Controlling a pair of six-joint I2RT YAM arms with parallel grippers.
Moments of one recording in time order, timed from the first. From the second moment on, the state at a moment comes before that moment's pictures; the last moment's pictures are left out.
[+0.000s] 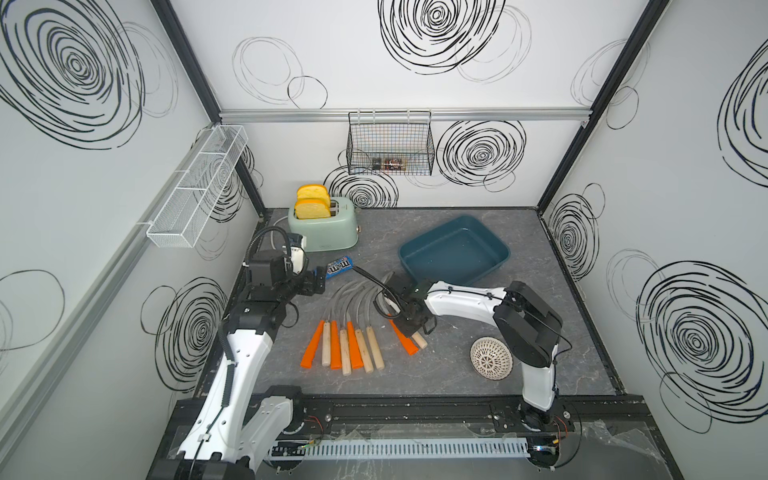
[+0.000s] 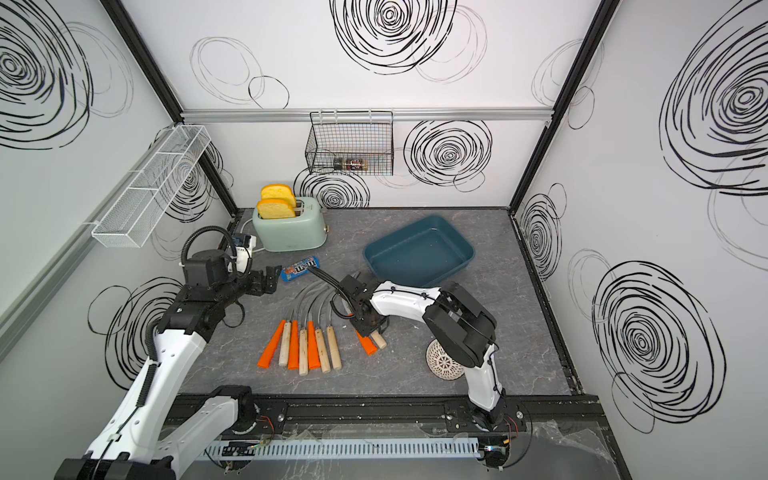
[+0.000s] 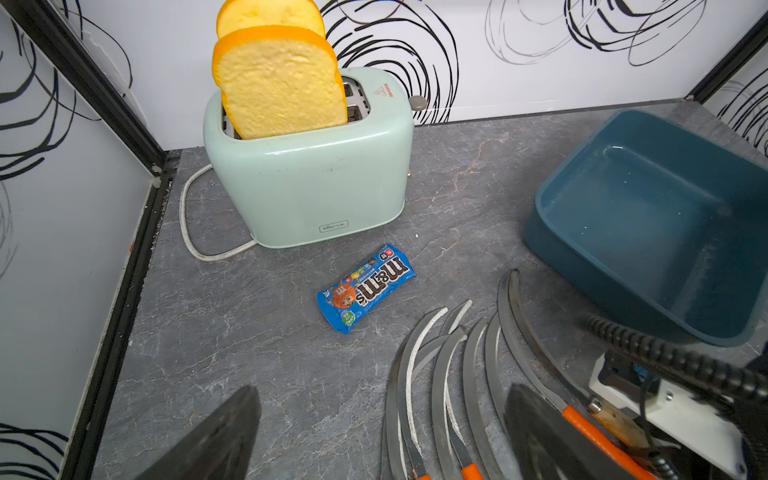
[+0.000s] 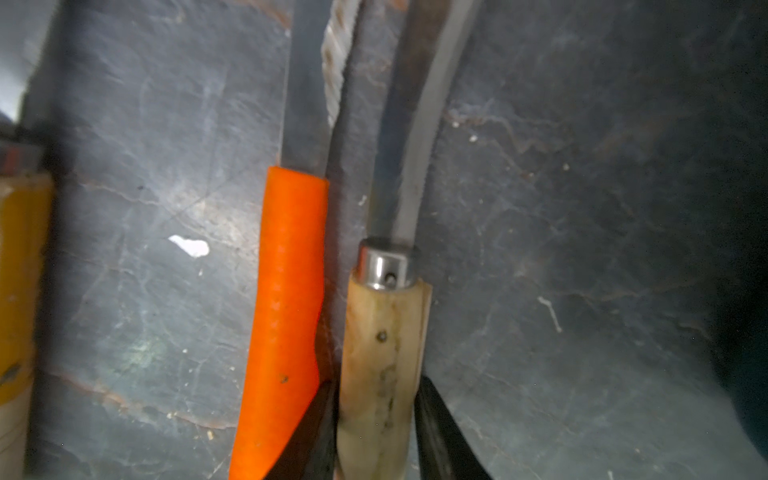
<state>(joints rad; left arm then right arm) 0.02 0.92 0.86 -0.50 0.17 0.05 0.96 1.95 1.30 -0.73 0.08 0.21</state>
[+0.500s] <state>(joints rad) 0.02 0.91 0.86 -0.50 0.17 0.05 0.98 1.96 1.31 -0.74 0.13 0.21</state>
